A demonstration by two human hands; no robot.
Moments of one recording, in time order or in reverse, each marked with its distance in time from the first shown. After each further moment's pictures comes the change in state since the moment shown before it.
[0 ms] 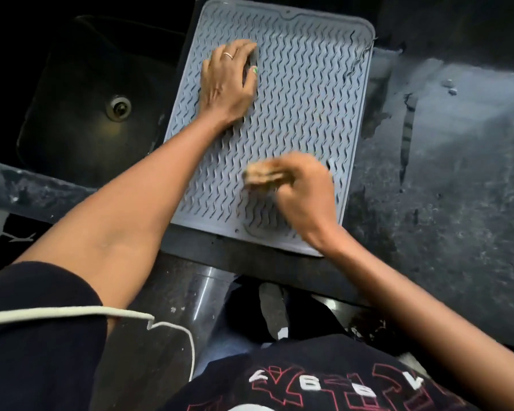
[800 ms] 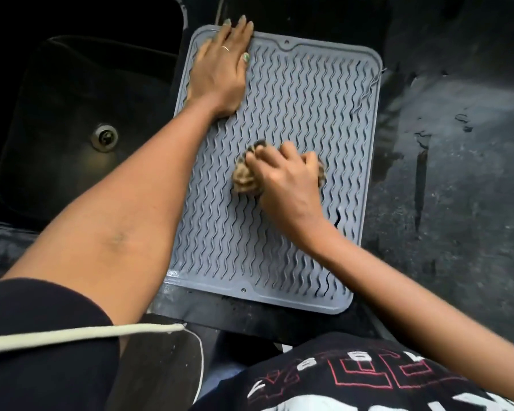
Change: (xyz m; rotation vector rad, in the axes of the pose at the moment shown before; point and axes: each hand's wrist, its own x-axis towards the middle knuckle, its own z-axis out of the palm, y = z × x) left_hand 0.093 -0.031 0.016 0.019 -0.134 0.078; right_hand 0.082 0.011 0.034 -0.518 -0.082 -0.234
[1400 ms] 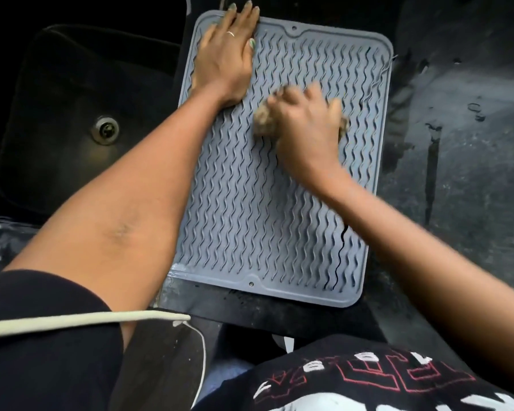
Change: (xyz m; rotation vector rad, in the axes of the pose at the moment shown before) left_hand 0.000 0.000 0.000 0.004 0.033 -0.002; right_hand 0.051 0.025 0.003 -0.058 0.028 0.175
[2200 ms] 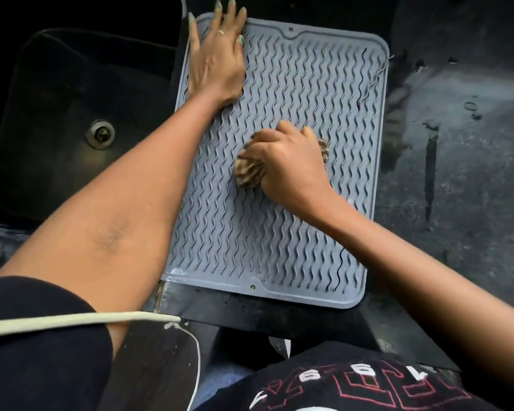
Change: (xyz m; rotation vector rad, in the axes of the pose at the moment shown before) left_hand -0.001 0.000 0.000 -0.041 0.091 -0.062; right_hand -0.032 -0.020 -0.010 0.130 -0.196 -0.218
